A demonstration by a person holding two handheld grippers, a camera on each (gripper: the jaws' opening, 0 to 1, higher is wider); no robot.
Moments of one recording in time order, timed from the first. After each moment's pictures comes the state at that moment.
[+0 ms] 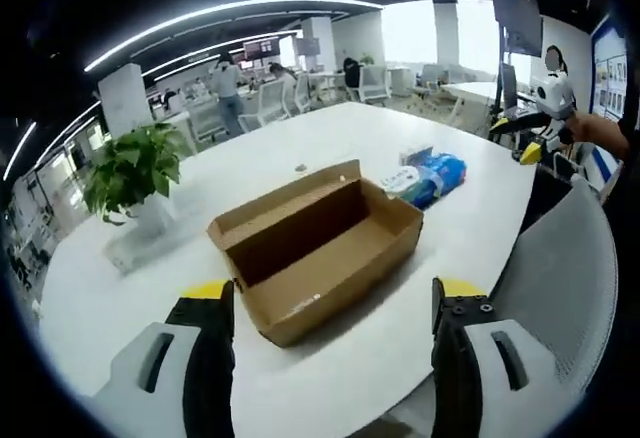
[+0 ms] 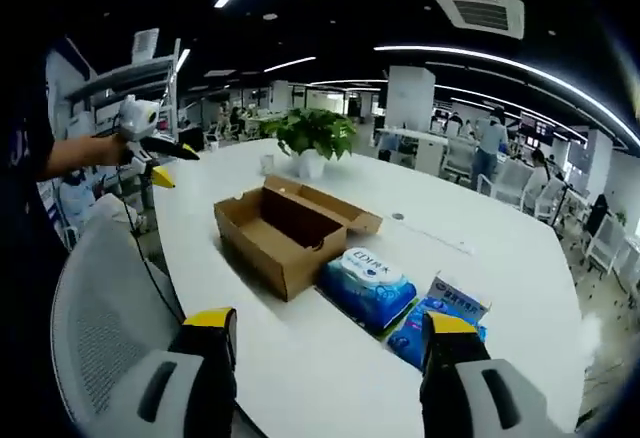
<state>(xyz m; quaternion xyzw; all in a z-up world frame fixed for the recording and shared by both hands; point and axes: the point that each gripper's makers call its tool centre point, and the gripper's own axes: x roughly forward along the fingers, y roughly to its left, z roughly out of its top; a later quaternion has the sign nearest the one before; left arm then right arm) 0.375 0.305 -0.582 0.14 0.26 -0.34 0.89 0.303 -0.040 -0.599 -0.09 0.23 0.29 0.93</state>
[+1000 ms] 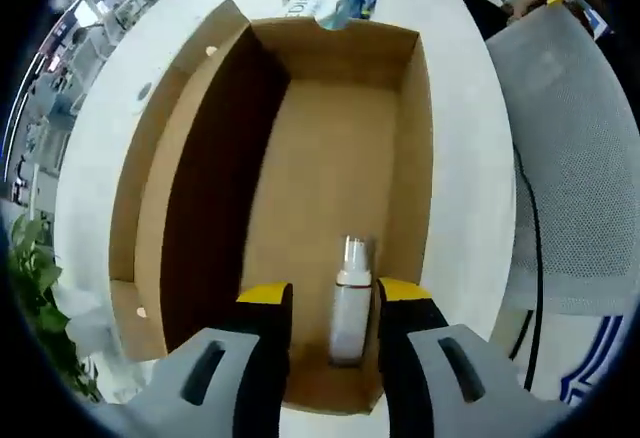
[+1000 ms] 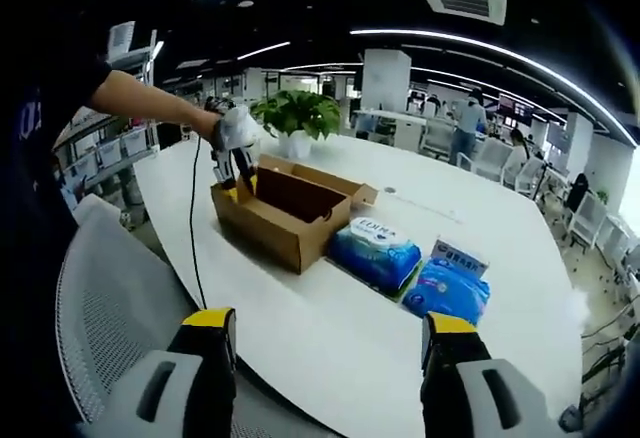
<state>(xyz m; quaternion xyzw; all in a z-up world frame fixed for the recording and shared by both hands) 0.448 0.276 -0.736 0.44 0.46 -0.52 0.57 0.262 -0.031 -0.627 -0.08 0.28 0.23 0.93</state>
